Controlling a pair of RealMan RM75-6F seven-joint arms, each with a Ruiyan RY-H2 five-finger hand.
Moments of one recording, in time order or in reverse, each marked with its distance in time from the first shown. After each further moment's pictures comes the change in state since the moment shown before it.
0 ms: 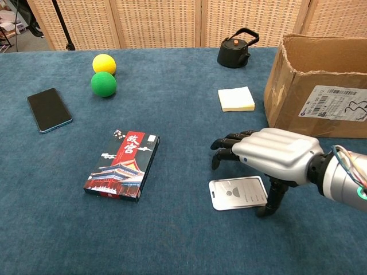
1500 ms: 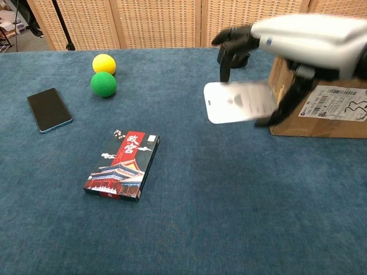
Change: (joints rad) left arm 0.002 0.006 0.005 -0.011 0.009 0.001 0.002; right arm 0.011 0.289 0.131 -0.316 -0.121 0.180 0.104
